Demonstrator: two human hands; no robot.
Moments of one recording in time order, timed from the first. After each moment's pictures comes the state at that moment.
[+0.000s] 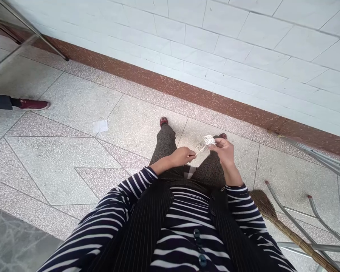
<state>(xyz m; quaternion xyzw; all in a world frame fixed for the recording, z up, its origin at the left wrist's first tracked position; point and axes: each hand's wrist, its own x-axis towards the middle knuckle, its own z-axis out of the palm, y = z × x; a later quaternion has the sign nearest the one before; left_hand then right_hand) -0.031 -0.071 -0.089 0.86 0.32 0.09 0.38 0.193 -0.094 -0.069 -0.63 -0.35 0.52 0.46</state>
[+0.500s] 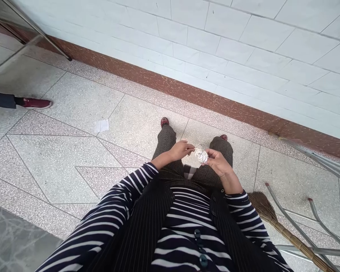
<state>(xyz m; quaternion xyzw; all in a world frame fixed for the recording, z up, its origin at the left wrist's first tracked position) -0.039 -0.050 -0.095 0.84 0.35 0.11 0.41 0.174 -0.122 -0.060 -0.54 -0.34 0.67 0.37</state>
